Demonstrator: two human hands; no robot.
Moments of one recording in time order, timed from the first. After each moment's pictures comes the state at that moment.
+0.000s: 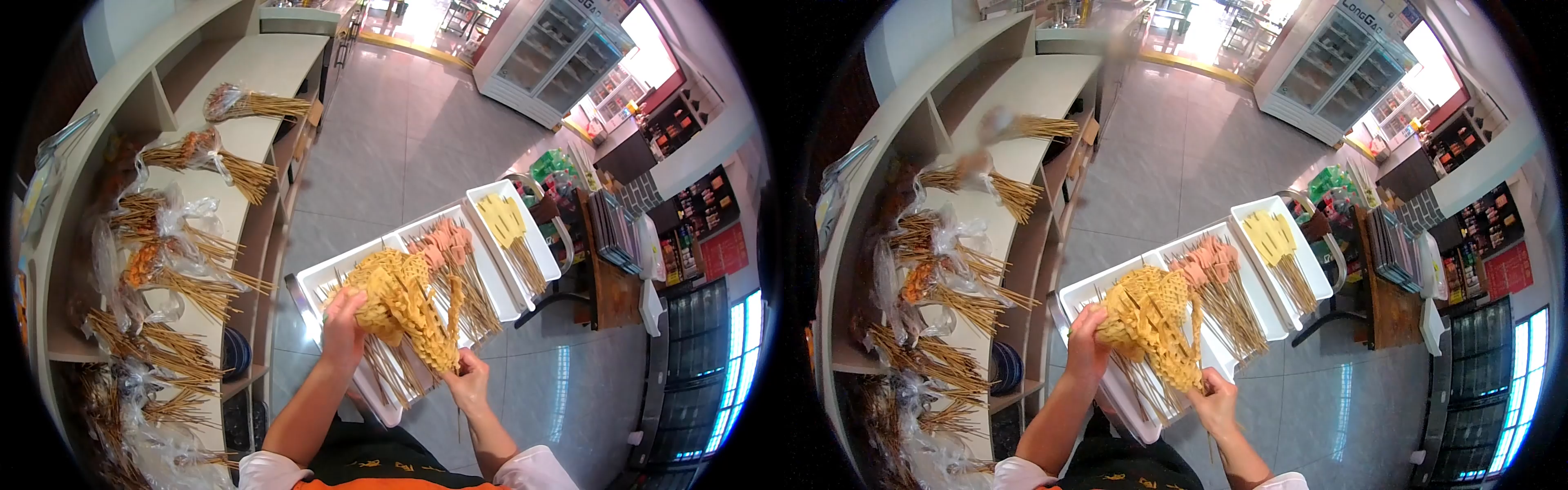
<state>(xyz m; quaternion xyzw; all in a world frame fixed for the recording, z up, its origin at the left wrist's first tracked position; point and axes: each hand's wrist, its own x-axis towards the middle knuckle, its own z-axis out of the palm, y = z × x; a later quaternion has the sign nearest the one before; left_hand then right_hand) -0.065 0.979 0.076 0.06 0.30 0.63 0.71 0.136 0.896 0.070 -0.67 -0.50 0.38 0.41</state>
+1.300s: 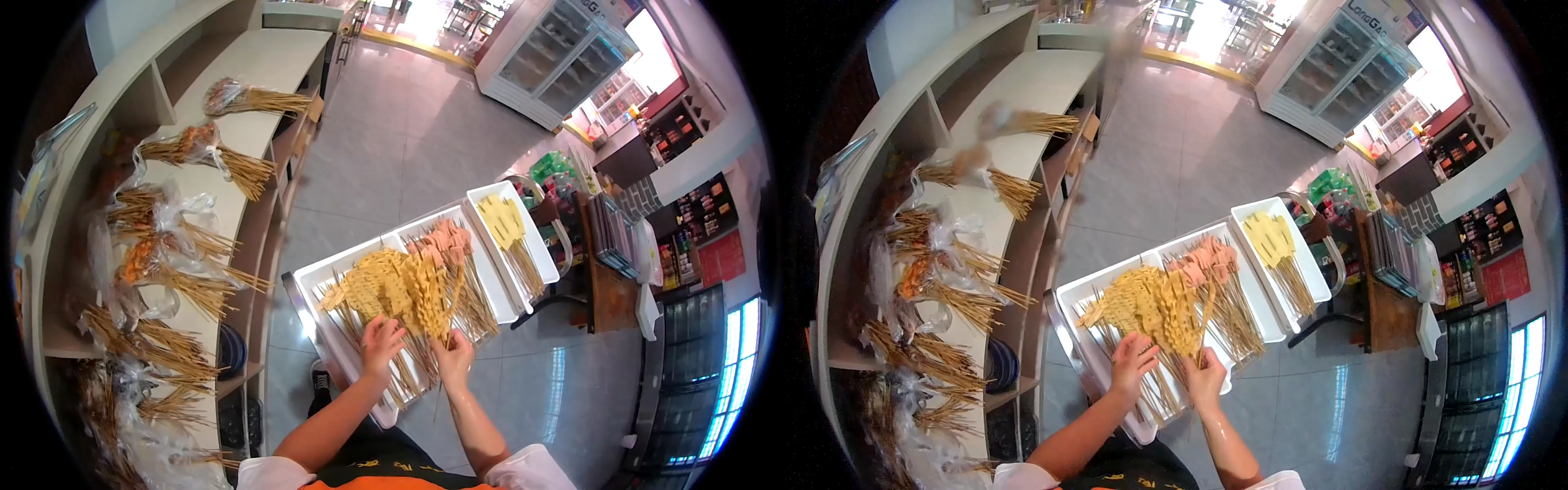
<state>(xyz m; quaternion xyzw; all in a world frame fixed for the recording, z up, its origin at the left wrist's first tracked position) 0.005 0.944 0.003 0.03 0.46 0.53 0.71 0.136 0.933 0.022 -0.72 -0.47 0.30 0.41</state>
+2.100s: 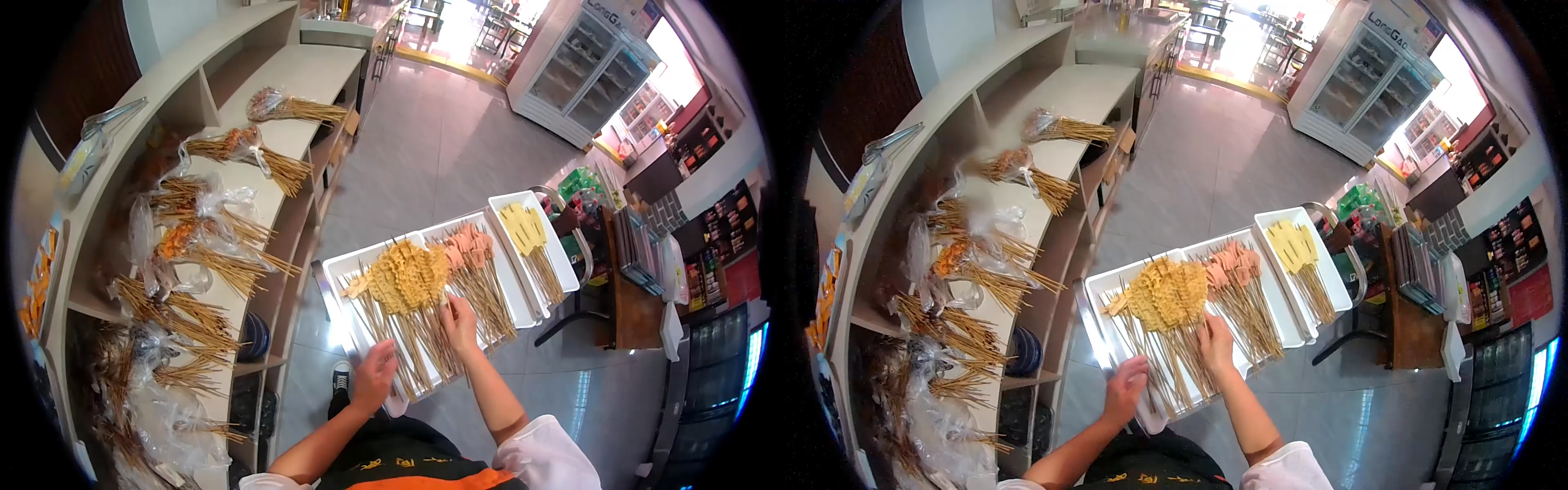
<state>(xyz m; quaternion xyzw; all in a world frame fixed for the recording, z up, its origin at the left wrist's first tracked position) -0.025 0.859 0.020 0.43 0.54 0.51 0.51 0.160 0.977 -0.012 -0.57 -0.70 0.25 0.35</state>
